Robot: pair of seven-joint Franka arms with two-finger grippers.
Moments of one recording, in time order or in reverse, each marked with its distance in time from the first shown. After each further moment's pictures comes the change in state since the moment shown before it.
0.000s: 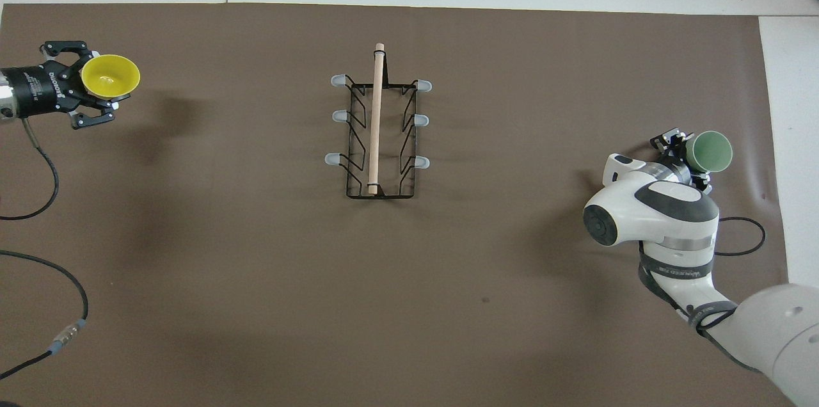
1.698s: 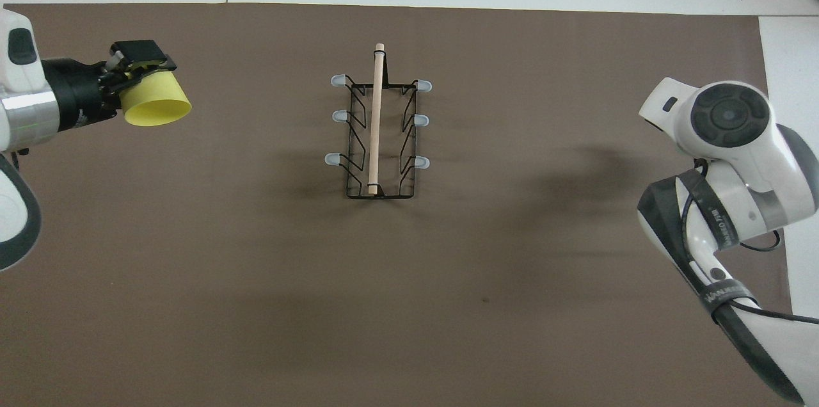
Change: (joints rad) left arm -0.053 -0.551 -0.388 -0.366 0.632 0.377 0.472; right arm -0.031 -0.205 0.063 0.253 1.164 -0.056 -0.750
